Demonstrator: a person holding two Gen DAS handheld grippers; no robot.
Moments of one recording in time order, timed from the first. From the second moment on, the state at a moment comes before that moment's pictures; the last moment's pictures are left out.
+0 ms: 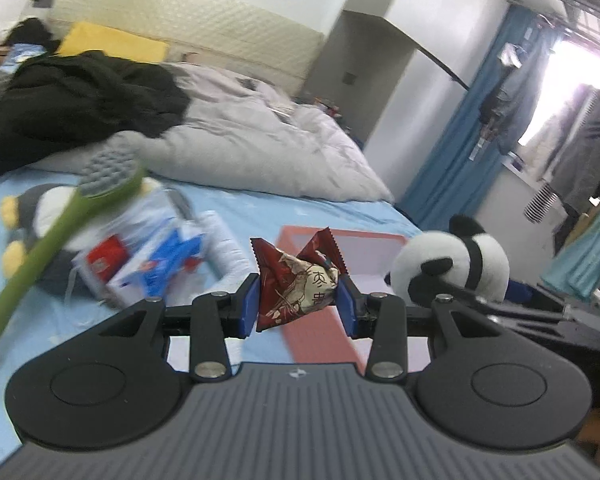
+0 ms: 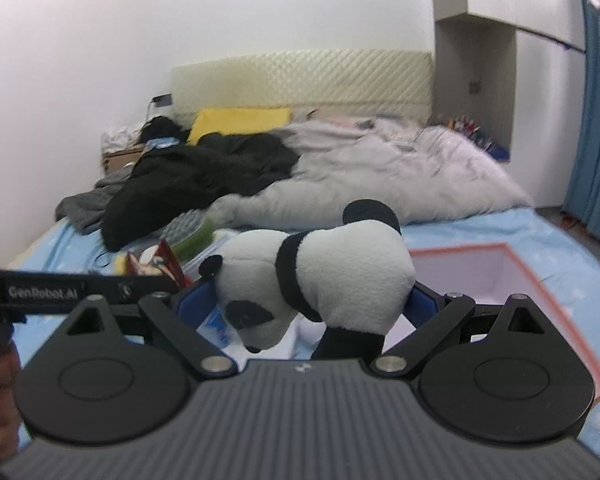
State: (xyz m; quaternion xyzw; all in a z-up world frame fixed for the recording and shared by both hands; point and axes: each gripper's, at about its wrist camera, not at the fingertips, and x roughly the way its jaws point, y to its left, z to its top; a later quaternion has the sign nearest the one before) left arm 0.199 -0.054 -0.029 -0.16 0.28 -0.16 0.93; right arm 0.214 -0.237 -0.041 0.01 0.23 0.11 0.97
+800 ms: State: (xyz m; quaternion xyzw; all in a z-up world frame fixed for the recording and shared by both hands) left arm 0.324 -0.225 -0.071 -0.07 0.40 -0.28 0.87; right arm 0.272 -0.369 -0.077 0.05 0.33 0.00 0.94
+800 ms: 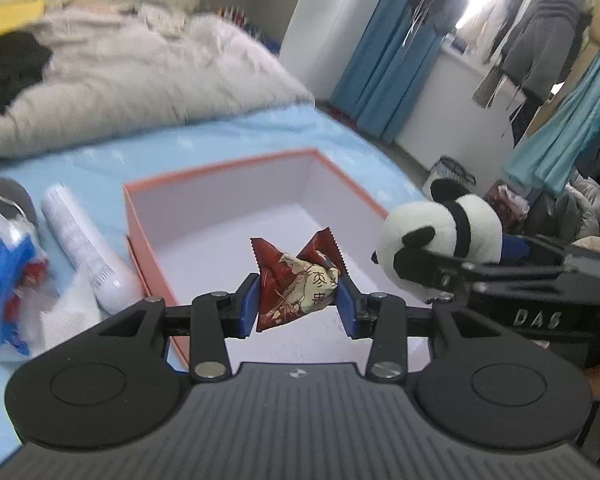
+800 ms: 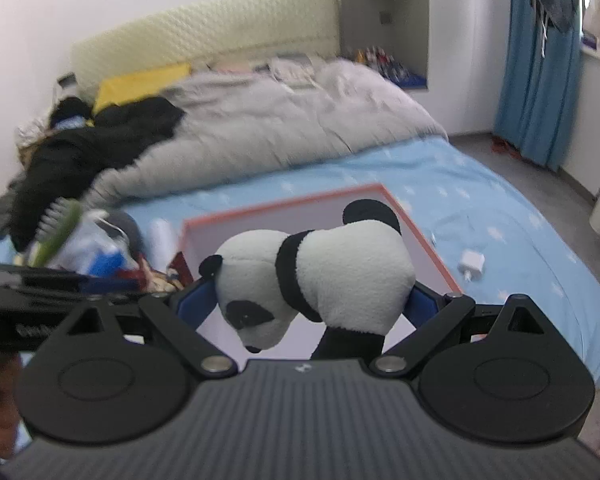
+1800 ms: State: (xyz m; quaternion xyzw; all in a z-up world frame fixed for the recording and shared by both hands) left arm 0.334 -0.233 -0.093 -0.03 0.40 -0.27 0.88; right arm 0.260 -0.404 -0.128 0.10 0.37 -0.03 0.92
